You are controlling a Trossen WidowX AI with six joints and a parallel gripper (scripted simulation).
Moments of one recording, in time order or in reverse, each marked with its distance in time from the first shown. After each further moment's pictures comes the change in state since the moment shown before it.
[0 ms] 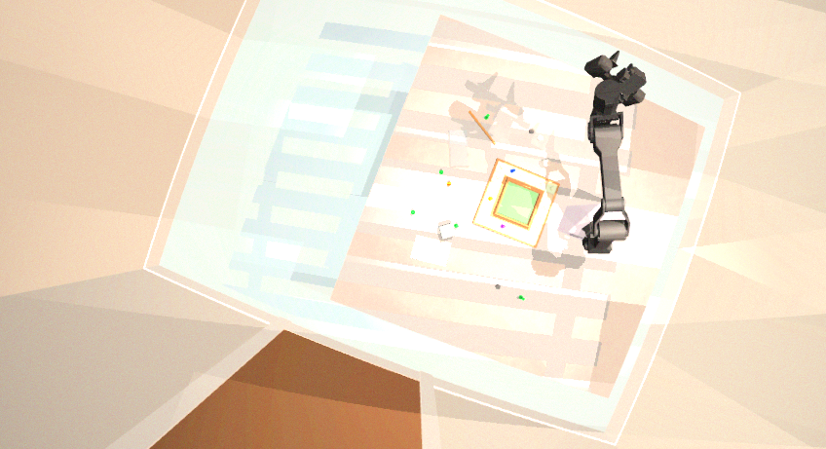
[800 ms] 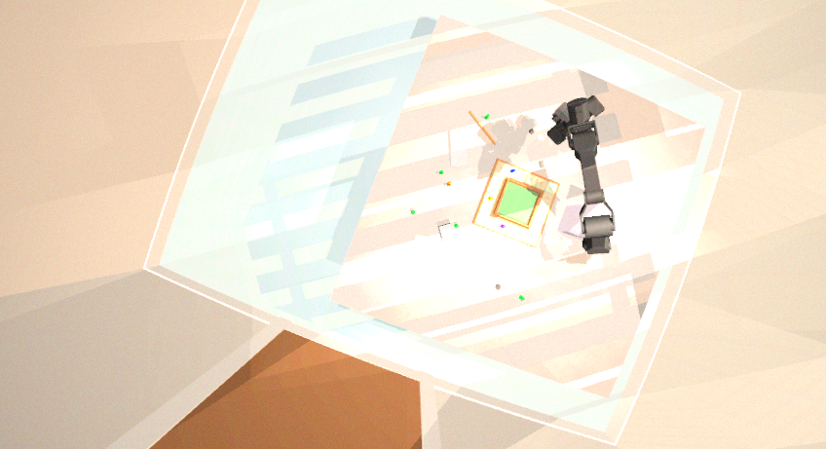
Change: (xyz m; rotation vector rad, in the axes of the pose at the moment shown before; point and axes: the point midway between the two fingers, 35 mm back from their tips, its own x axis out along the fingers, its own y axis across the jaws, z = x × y) arm -0.056 -0.075 -0.225 -1.405 0.778 0.486
